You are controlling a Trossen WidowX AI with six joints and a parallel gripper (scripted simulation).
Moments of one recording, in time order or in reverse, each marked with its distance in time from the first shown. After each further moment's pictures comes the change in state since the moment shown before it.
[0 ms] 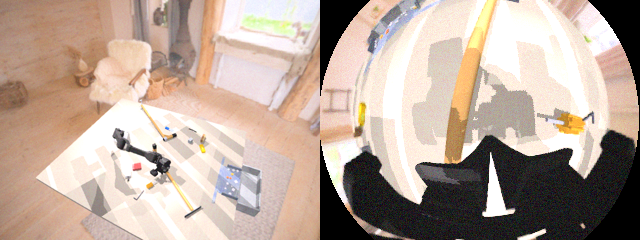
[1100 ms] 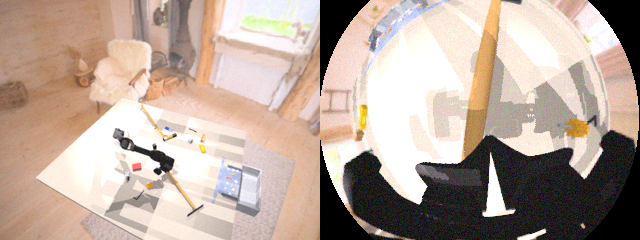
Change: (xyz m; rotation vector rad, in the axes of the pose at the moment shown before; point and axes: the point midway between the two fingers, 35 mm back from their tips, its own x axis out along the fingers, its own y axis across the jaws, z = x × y) arm 0.002 0.028 0.011 0.002 0.001 -0.005
